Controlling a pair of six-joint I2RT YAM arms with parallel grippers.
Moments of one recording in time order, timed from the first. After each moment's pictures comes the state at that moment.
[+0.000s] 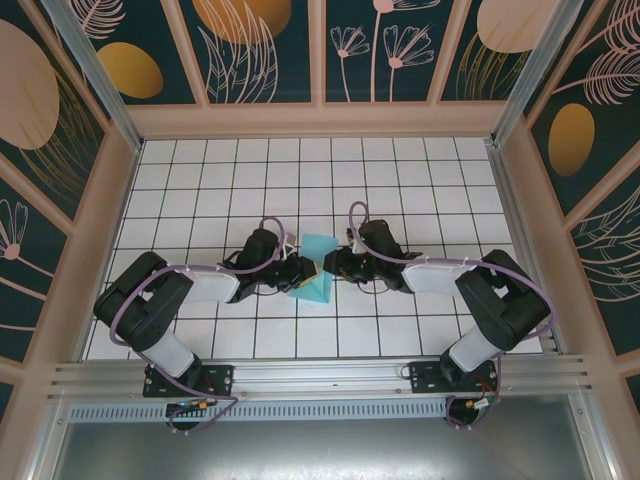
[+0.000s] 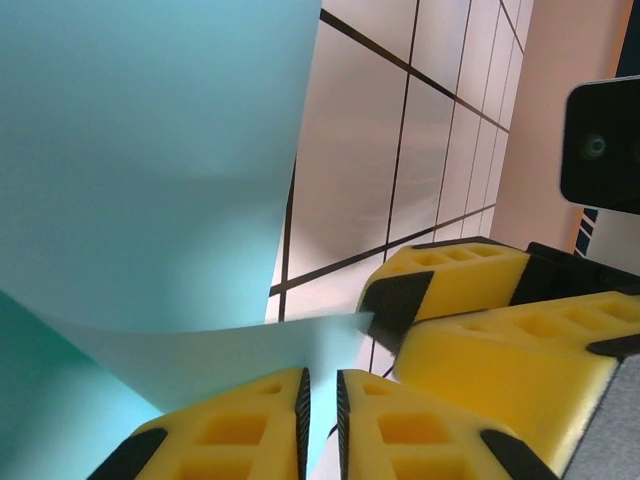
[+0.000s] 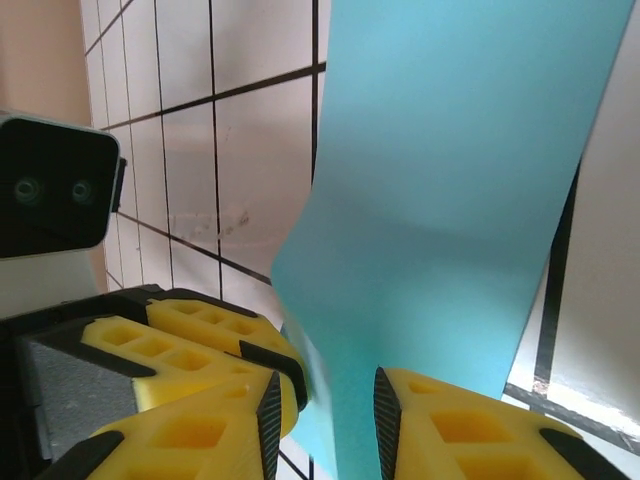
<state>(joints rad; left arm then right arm) -0.64 1.62 0.55 0.42 0.56 -1.14 0.67 1.56 0.63 0.22 -0.47 0.93</state>
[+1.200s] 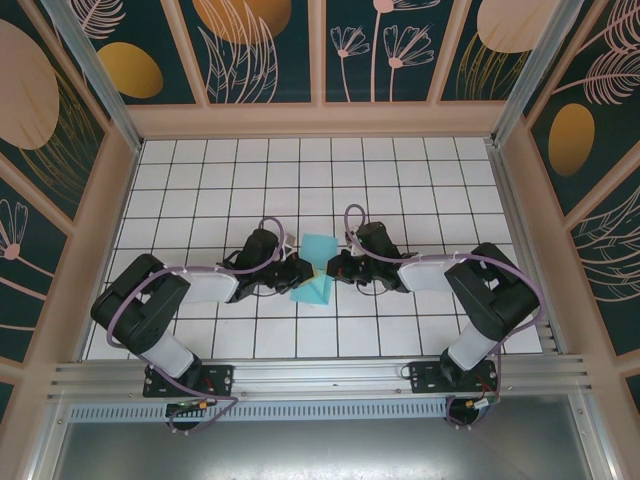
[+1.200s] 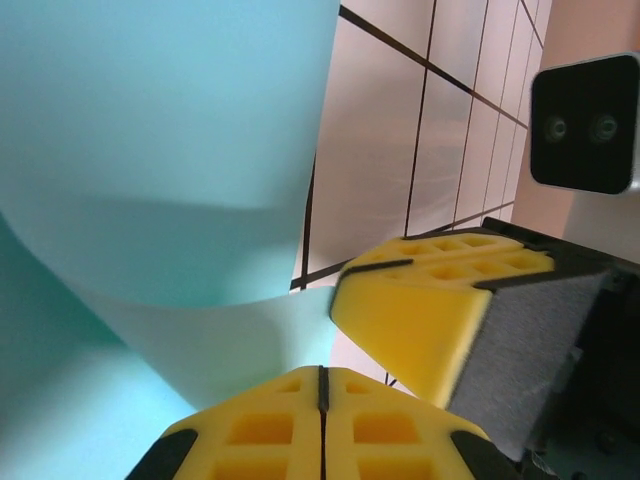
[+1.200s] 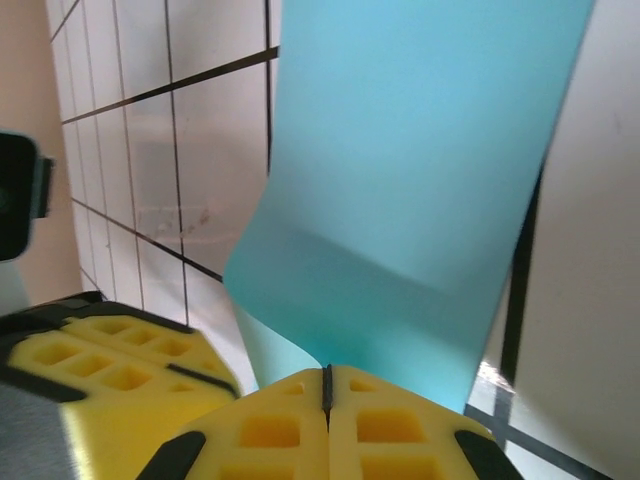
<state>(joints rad) -0.64 1.60 0.56 0.35 0.54 -1.10 0.67 1.64 0.63 0.25 -0.48 0.91</state>
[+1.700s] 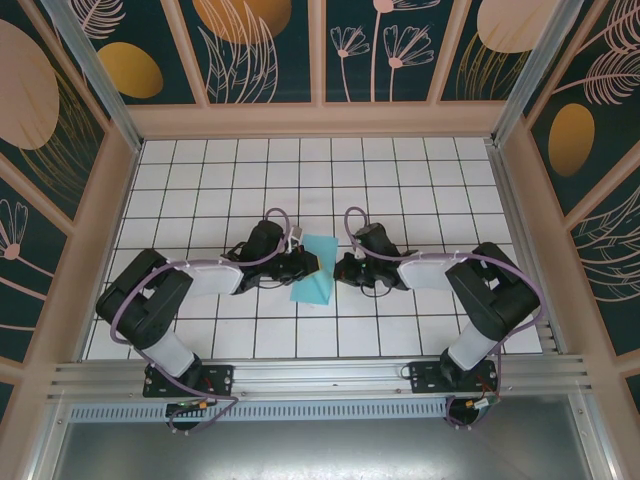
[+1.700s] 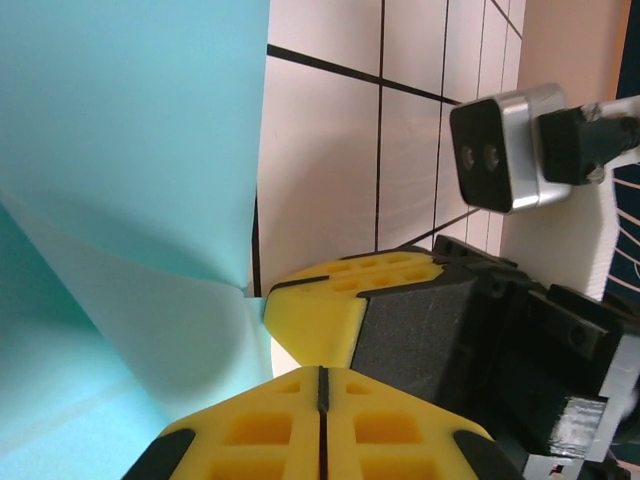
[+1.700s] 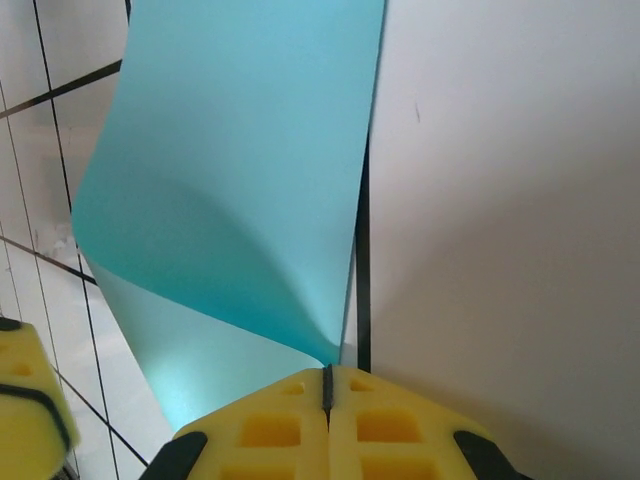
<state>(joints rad) -0.64 1.64 0.65 0.31 0.56 -1.03 0.66 1.64 0.66 0.08 -0.38 0.85</state>
